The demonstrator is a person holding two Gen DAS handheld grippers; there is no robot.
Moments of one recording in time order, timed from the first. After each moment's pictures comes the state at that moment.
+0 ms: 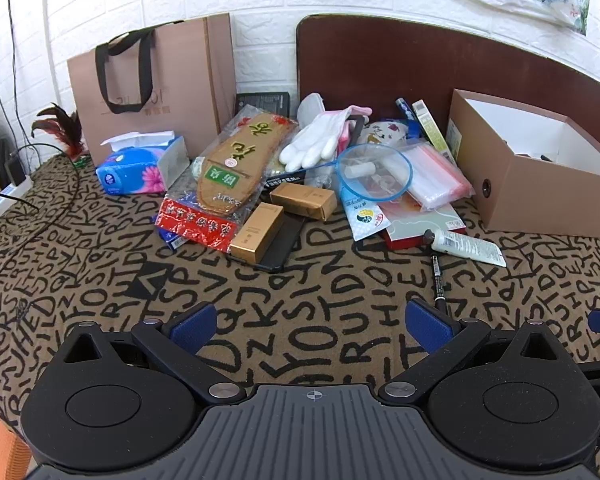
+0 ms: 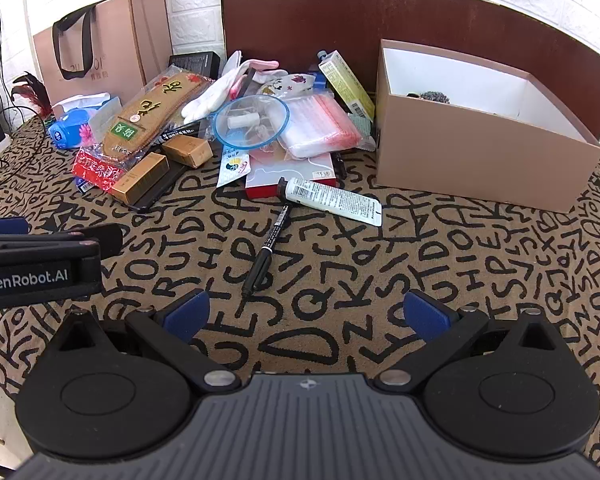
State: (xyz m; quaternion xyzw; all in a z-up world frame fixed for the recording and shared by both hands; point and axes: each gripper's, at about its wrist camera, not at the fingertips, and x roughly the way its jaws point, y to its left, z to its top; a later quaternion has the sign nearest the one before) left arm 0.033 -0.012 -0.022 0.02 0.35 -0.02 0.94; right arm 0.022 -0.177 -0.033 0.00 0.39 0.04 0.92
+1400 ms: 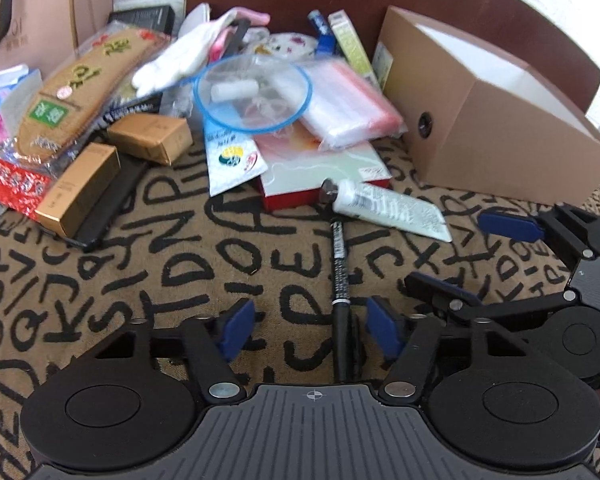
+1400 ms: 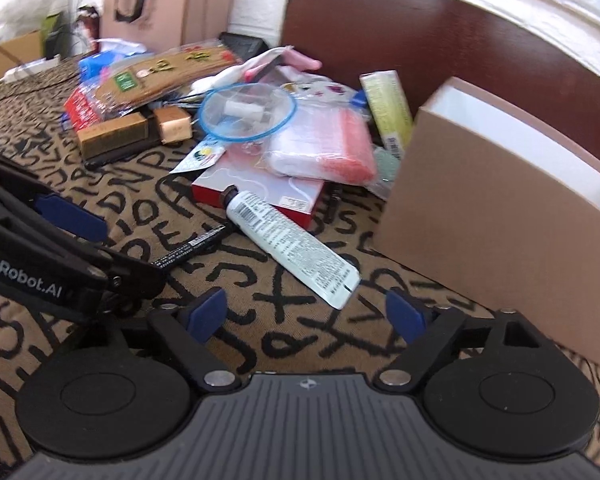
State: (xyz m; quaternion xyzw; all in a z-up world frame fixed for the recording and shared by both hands) left arm 0.129 -0.081 -0.103 -0.02 0.43 -0.13 0.89; right arm 0.121 -0.233 -0.101 -0.16 0.31 0.18 0.92
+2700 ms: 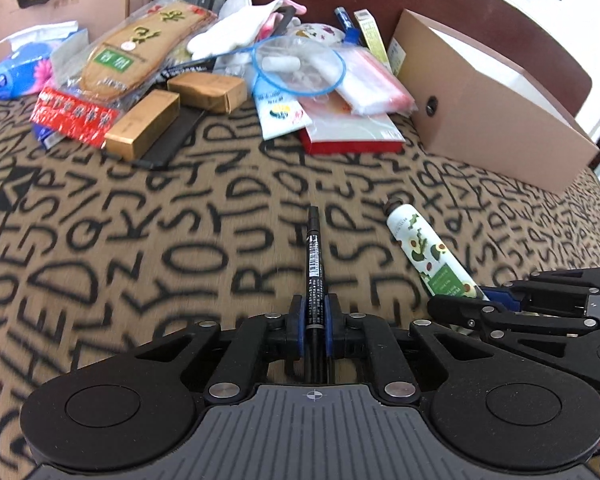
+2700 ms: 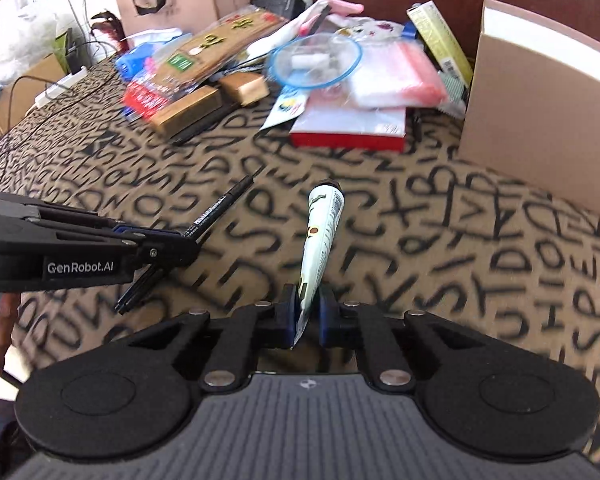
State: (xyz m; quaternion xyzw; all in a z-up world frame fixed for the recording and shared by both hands) left arm 0.060 -0.033 -0.098 -0.06 0.44 -0.14 0.88; right arm 0.068 -0.210 -0.090 -0.04 0.42 0.21 0.88
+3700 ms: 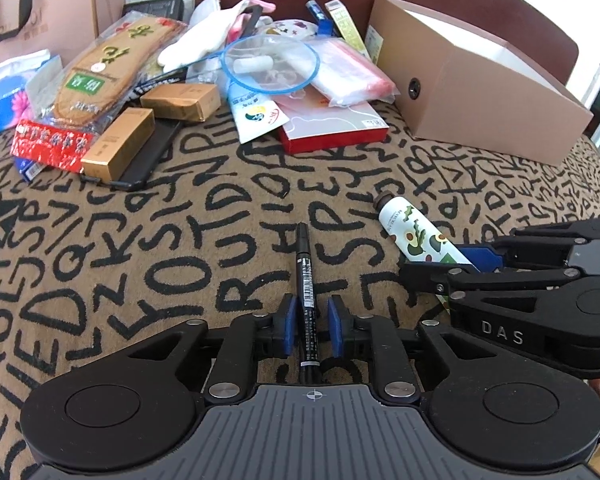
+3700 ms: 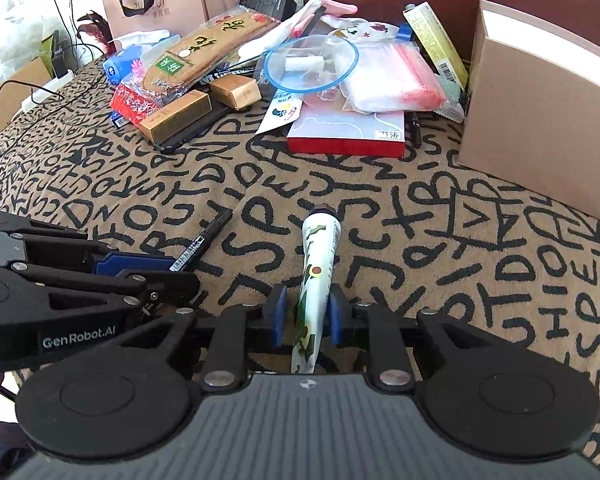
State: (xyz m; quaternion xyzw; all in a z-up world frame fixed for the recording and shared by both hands) left arm 0.069 -0.052 -0.103 0.00 0.44 -0.15 0.89; right arm 0.080 -0.196 -0.092 -0.04 0.42 0.19 0.89
